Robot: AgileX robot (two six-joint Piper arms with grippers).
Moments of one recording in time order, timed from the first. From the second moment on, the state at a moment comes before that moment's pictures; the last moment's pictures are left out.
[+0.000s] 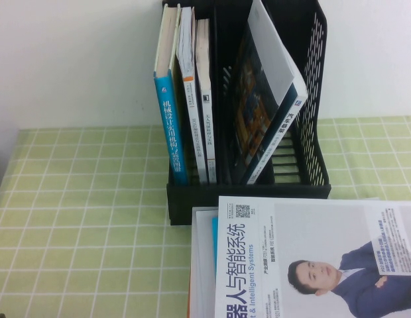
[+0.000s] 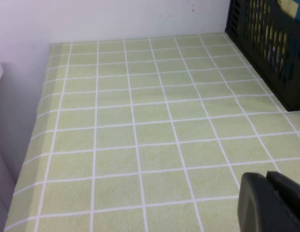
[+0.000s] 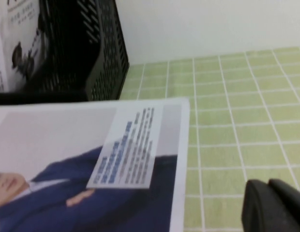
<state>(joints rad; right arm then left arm) 0.31 -0.01 0.03 -0.50 0.40 0.65 -0.13 -0.02 0.02 -0.05 0.39 -0.02</state>
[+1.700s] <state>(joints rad) -0.06 -0.01 0.03 0.03 0.42 -0.03 -0.13 -0.02 0.02 -0.05 0.39 -0.02</state>
